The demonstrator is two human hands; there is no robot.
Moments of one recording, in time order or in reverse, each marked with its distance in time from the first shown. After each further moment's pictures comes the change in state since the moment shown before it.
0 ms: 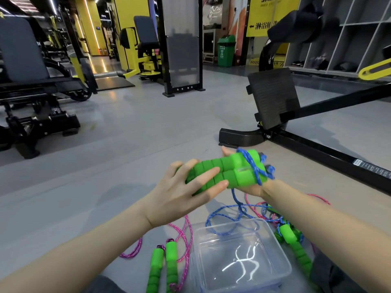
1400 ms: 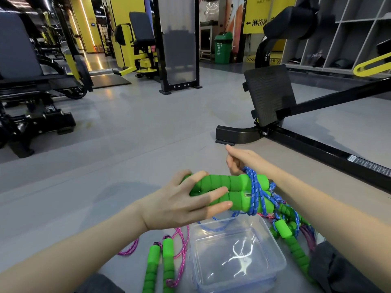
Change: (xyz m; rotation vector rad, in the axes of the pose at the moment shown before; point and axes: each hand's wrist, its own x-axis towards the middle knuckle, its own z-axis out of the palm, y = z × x) left_hand 0.003 0.011 -0.005 -0.103 -0.021 0.199; right_hand -0.021 -0.021 -0.004 -0.509 0.108 -0.065
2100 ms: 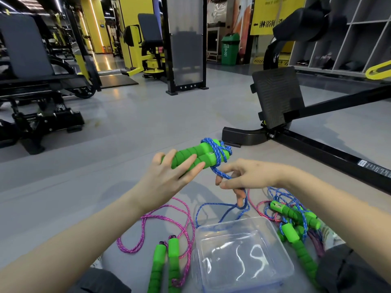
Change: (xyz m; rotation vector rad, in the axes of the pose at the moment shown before) left_hand -0.048 -0.035 0.017 0.308 -0.242 -0.262; right_hand -0.015 -0.028 0.020 -0.675 -0.415 0.116
